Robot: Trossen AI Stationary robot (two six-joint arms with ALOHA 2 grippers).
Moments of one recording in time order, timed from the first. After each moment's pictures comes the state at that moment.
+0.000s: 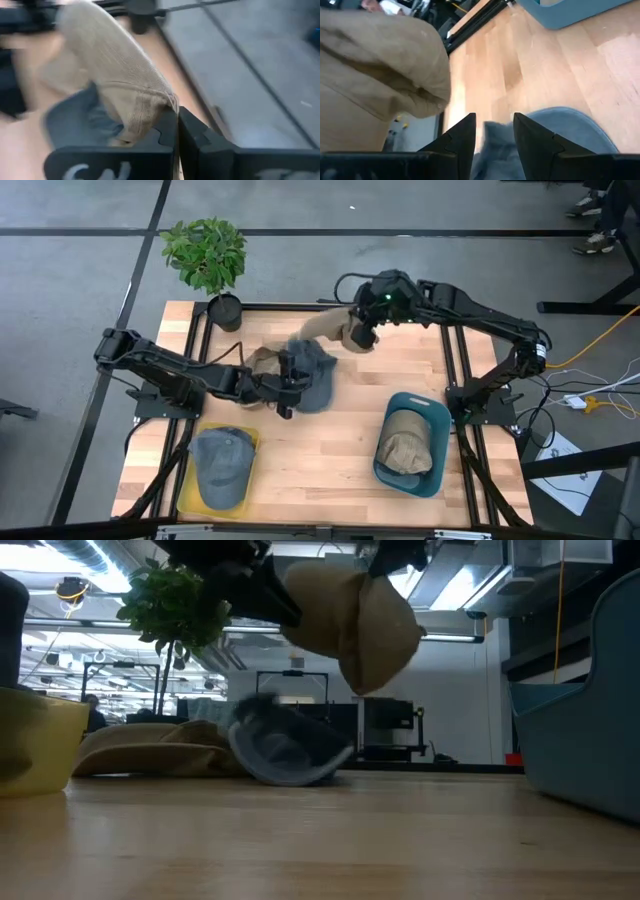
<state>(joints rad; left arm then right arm) -0.19 1.36 0.87 -0.02 -0.58 0.55 -0.29 1.50 1.73 -0.89 0.23 -0.03</state>
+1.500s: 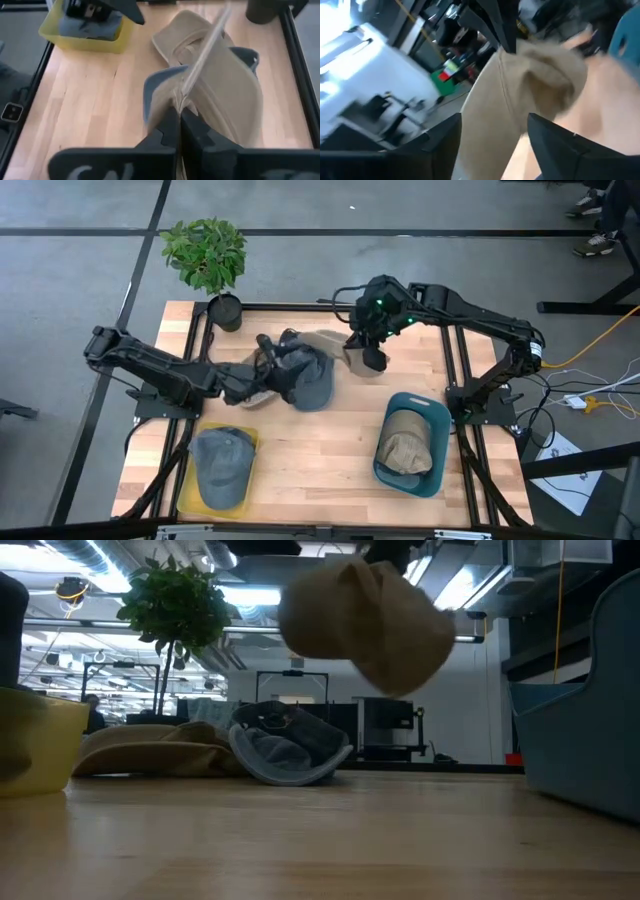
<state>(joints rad) -0.22 1.25 0.87 0.27 -0.85 0.64 -0.28 1.53 1.73 -0.98 -0.28 -0.21</state>
